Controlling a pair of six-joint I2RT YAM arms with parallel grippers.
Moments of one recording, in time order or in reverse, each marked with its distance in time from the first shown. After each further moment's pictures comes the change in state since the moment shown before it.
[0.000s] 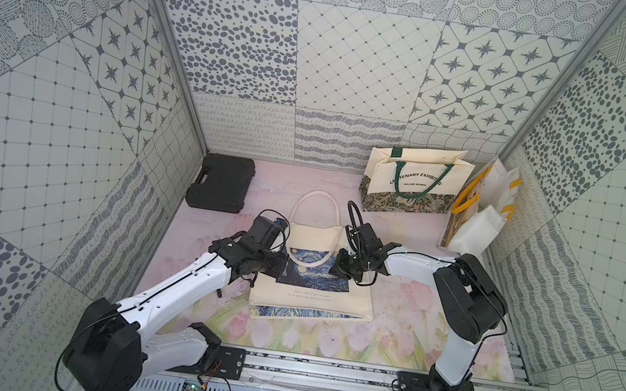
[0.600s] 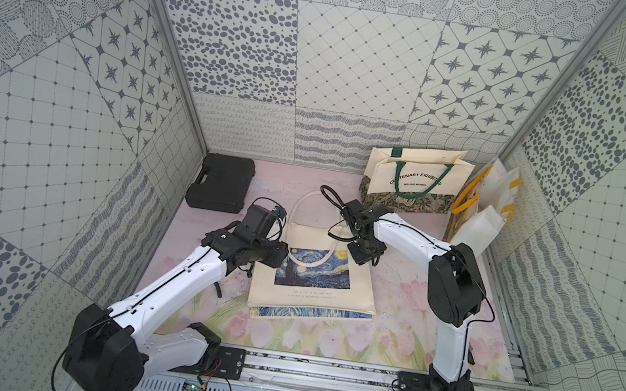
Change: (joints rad) left arm 0.043 -0.006 0.091 -0.053 -0.002 0.103; right arm -0.004 0.108 0.526 -0.909 0.663 -0.830
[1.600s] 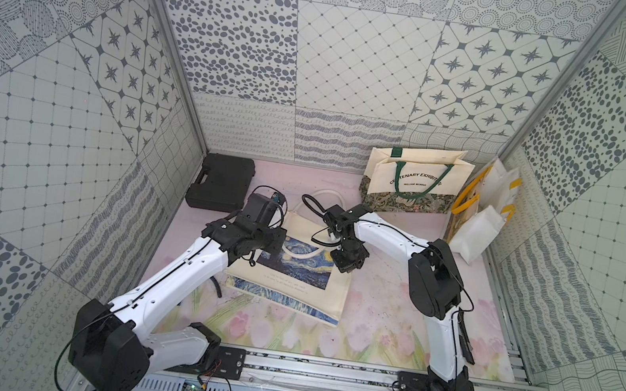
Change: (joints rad) left arm 0.020 0.049 0.128 -0.011 -0.120 0.036; right arm 0.063 0.166 0.173 -0.171 -0.085 -0.019
